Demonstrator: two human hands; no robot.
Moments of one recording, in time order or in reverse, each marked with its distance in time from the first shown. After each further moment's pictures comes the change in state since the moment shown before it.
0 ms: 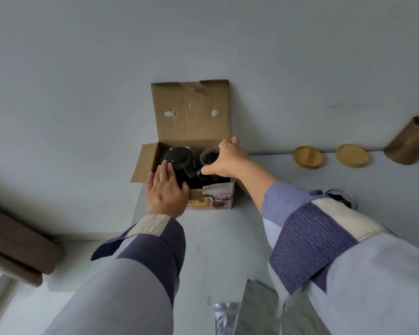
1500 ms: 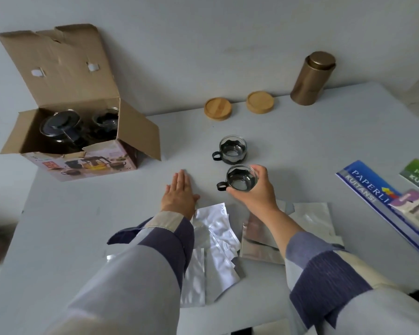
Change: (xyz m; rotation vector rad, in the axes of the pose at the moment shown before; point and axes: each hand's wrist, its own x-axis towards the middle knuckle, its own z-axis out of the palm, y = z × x) left_hand -0.132 0.228 0.106 0.092 -0.483 0.348; right_hand -0.165 0.335 0.033 0.675 0.380 0.279
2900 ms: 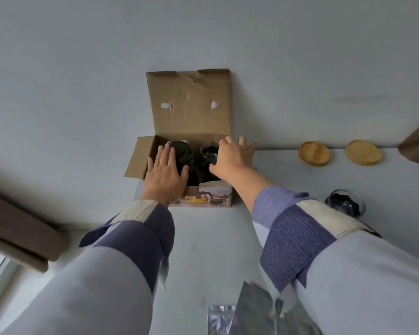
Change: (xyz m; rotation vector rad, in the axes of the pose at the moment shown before) left_hand 0.015 -0.261 -0.127 -0.096 0.491 -0.253; right_hand 0.059 -0.254 0.249 -0.959 -0.188 -0.492
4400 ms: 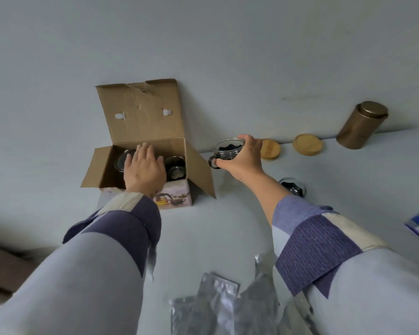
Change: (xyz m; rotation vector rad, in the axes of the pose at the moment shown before) left_hand -0.003 0.067 -0.017 -0.034 0.049 -0.002; right_hand -0.052 0.124 -0.019 0.827 0.309 0.254
